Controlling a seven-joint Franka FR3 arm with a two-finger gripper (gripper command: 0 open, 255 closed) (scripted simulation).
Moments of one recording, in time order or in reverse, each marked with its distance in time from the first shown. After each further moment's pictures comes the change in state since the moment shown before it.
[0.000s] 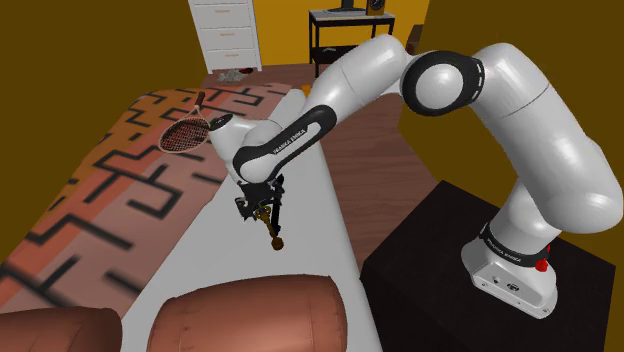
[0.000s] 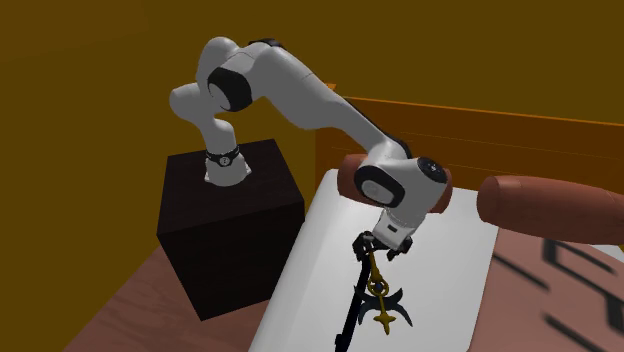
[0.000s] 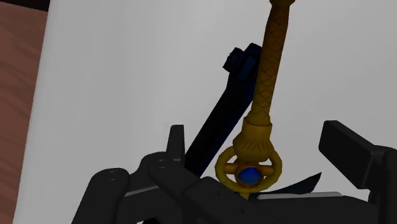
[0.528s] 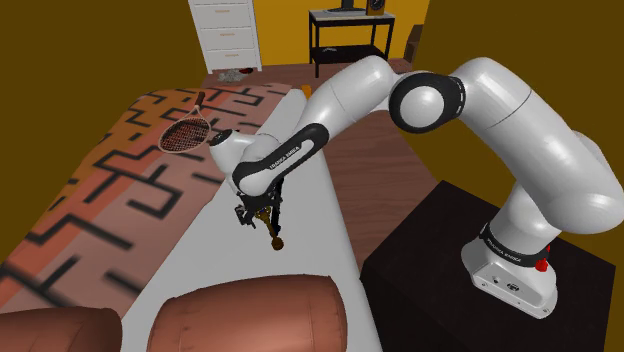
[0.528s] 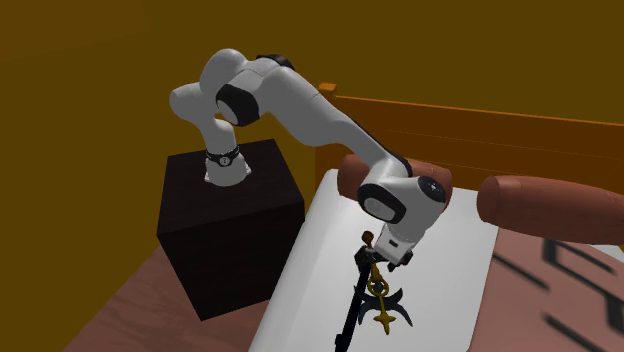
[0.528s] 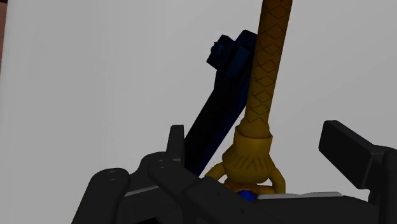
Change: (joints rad) arm 0.029 0.115 -0.022 0.095 -0.015 0.020 0.008
